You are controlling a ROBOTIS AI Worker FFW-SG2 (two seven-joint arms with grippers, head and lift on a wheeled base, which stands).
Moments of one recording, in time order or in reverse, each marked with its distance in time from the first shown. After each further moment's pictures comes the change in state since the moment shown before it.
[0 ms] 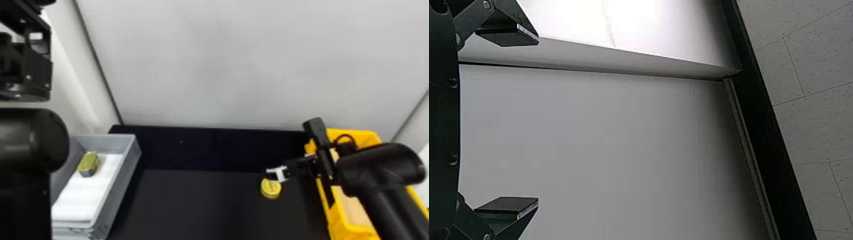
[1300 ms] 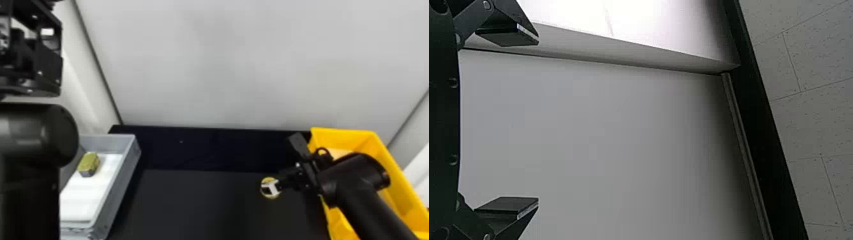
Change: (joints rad) left arm -0.025 -0.008 -0.033 0.026 0.002 -0.021 -0.002; right arm -0.112 0.060 0.061 0.409 0.087 -0.272 -0.088
